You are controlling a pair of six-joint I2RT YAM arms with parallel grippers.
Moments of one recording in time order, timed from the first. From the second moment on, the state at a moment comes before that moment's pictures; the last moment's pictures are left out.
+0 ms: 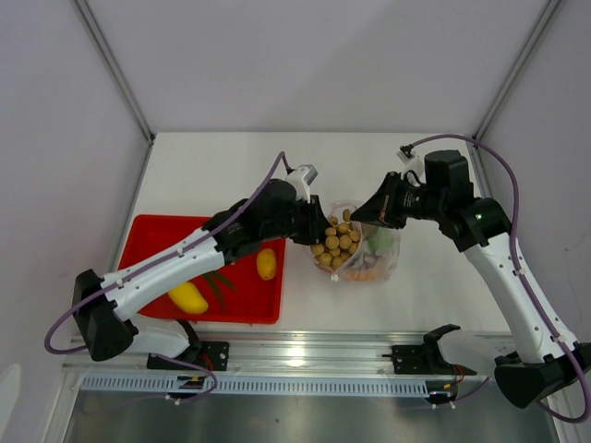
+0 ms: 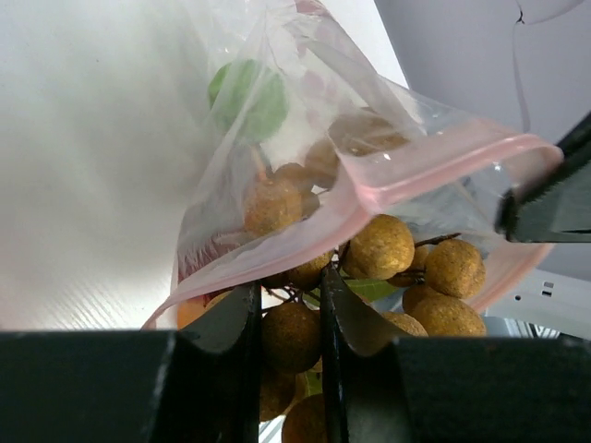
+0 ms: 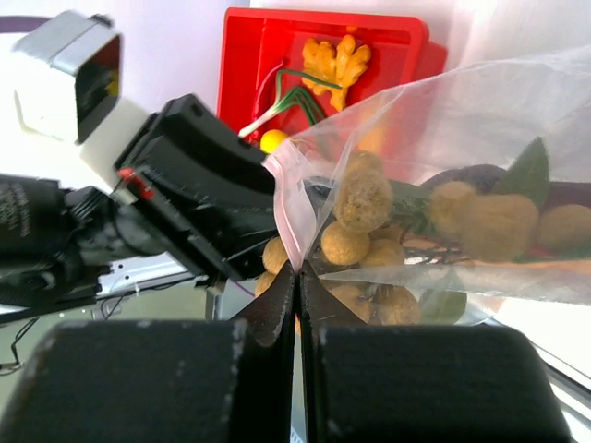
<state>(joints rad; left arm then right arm) -0.91 1.33 1.20 -0.36 0.10 -0.70 0.40 1.12 1.35 -0.80 -0.57 0.76</state>
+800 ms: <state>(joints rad) -1.01 1.60 1.66 -0.75 -0.28 -0.58 0.40 1.12 1.38 -0.86 -0.45 0.71</state>
